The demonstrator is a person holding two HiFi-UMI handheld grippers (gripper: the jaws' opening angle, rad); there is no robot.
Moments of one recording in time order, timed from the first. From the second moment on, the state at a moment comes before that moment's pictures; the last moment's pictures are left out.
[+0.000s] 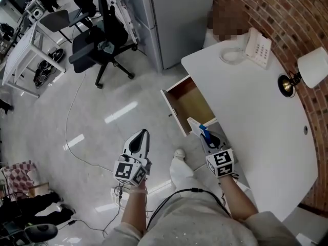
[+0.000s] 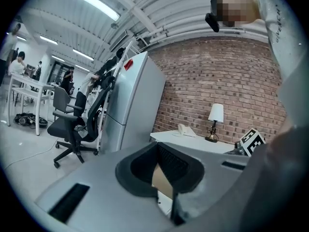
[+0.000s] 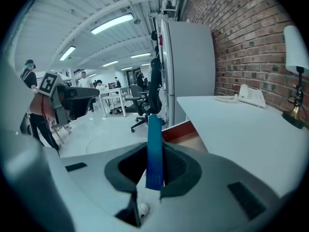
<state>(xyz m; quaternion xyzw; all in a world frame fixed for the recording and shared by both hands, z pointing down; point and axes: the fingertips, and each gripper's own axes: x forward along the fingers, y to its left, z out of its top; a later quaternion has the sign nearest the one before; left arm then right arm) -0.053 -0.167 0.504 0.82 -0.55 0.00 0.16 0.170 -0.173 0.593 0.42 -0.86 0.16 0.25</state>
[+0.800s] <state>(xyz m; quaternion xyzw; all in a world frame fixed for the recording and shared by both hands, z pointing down) -0.055 -0.228 0.564 0.83 -0.53 0.01 0.19 0.139 -0.225 0.694 0.32 -0.81 0.04 0.49</state>
